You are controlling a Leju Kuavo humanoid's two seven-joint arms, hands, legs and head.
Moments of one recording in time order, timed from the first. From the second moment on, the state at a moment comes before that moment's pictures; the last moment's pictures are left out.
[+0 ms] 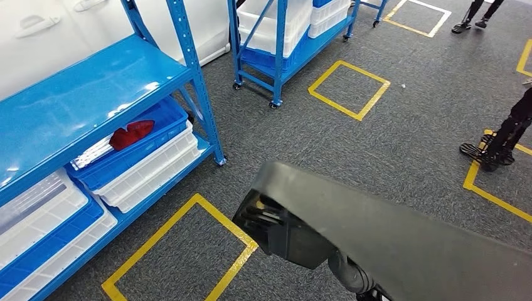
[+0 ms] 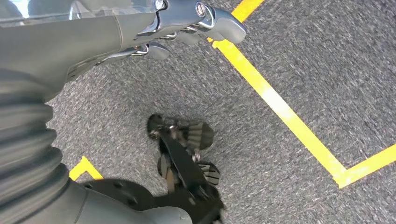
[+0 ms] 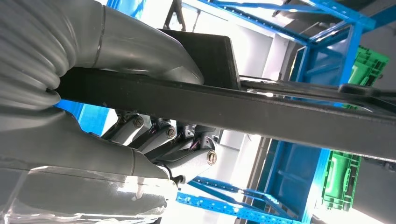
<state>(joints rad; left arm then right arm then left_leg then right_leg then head) -0.03 0.06 -0.17 -0.17 0.60 0.16 -0.38 -0.04 -0.14 0.41 -1.99 -0.02 0.22 -0.69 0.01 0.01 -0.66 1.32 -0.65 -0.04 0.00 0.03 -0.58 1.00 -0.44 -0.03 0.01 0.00</state>
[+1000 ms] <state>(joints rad) -0.02 0.03 -0.14 -0.17 0.65 0.24 -0.32 -0.15 -0.12 0.37 -1.95 -0.03 0.23 -0.69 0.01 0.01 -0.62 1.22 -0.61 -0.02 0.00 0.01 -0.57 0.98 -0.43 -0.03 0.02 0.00</state>
